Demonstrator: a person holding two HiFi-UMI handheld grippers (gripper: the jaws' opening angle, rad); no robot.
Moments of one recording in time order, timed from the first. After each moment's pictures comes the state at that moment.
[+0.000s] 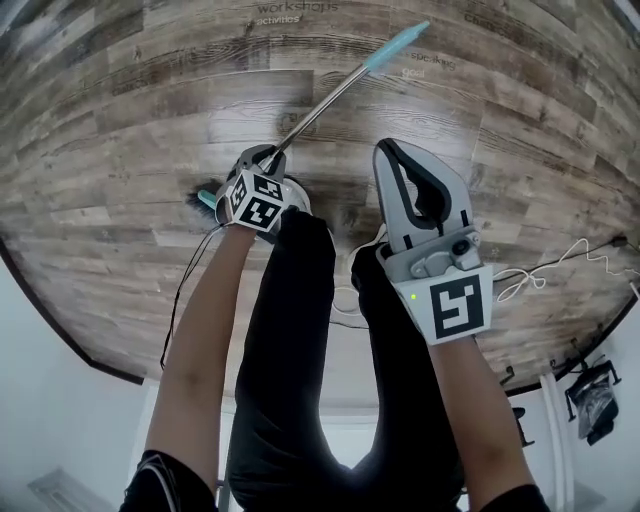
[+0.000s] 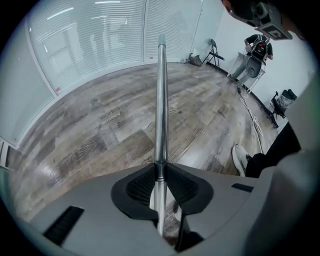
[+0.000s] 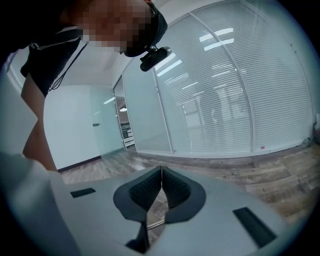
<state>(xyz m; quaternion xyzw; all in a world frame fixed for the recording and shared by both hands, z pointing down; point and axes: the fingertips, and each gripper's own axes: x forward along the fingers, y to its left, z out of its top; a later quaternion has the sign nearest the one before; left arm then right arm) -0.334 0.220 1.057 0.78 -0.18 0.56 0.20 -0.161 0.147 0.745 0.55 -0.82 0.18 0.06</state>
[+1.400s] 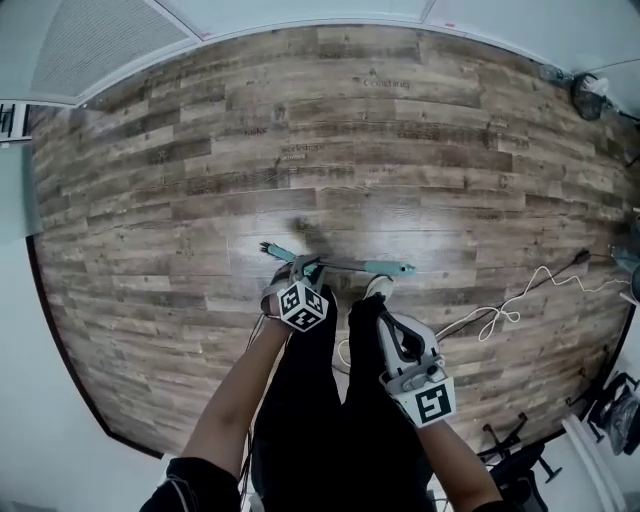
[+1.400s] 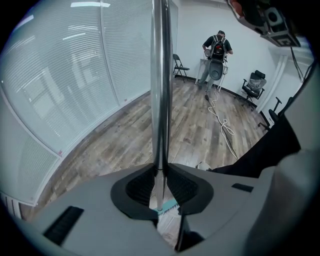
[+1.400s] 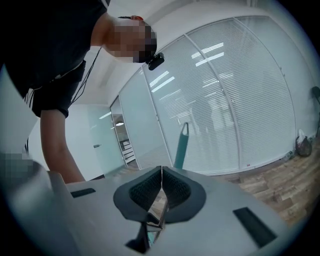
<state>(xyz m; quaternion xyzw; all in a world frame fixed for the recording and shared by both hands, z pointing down) -0.238 0.273 0.751 0.84 -0.09 0.52 0.06 -0.135 0.298 0.445 0.58 -0.80 0.18 0.00</state>
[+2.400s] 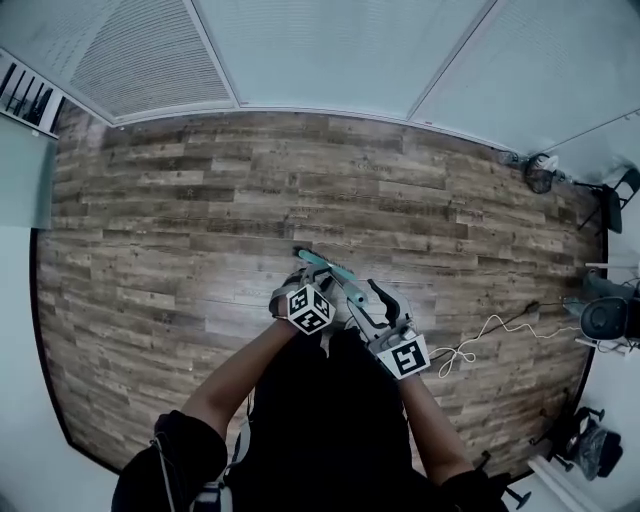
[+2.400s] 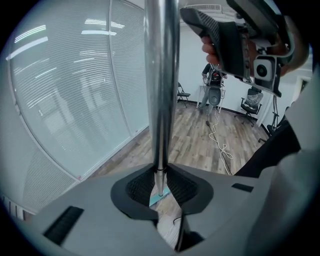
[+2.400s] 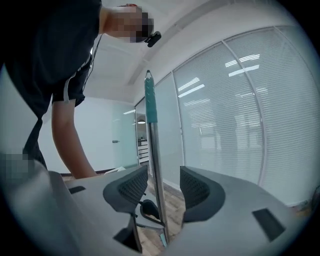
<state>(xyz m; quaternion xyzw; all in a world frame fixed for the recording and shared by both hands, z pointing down) -0.200 0.208 0.489 0.90 -0.13 0.43 0.03 -0.180 0.239 0.295 0.49 -0.87 0.07 0.07</state>
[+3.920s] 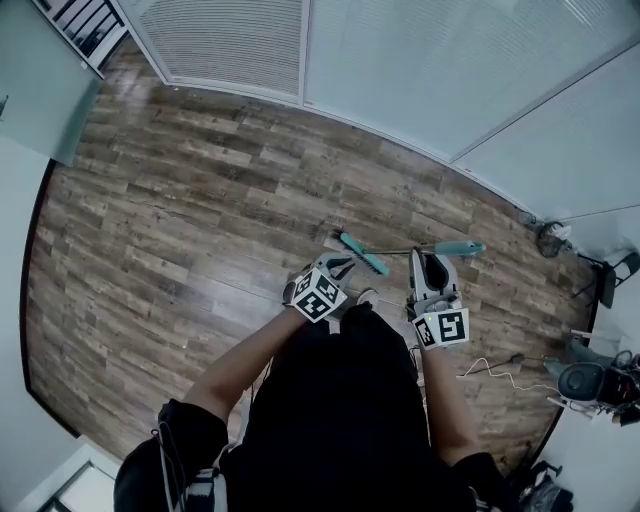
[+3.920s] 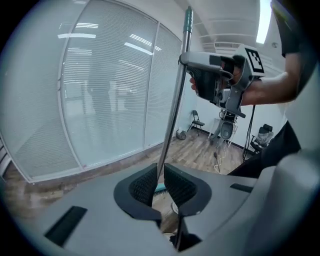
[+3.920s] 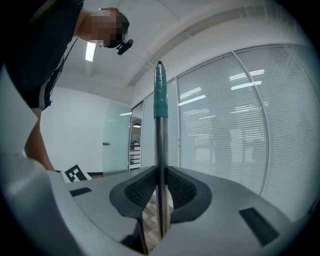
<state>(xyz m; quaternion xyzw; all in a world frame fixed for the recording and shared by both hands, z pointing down) -0.314 0.146 0.400 0.92 -0.22 0.29 0.13 -0.225 0.119 0.214 0.53 -0.85 0.02 0.04</state>
